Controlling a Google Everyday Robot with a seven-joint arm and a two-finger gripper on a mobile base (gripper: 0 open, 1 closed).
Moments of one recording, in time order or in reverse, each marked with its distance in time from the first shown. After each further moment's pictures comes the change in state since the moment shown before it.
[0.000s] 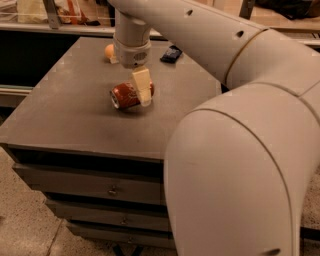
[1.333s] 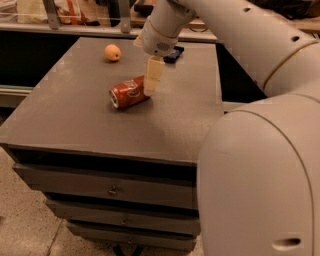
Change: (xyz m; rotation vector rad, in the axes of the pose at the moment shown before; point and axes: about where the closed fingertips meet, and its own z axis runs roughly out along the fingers) arm 0.041 -0.012 -0.030 0.156 -0.254 0.328
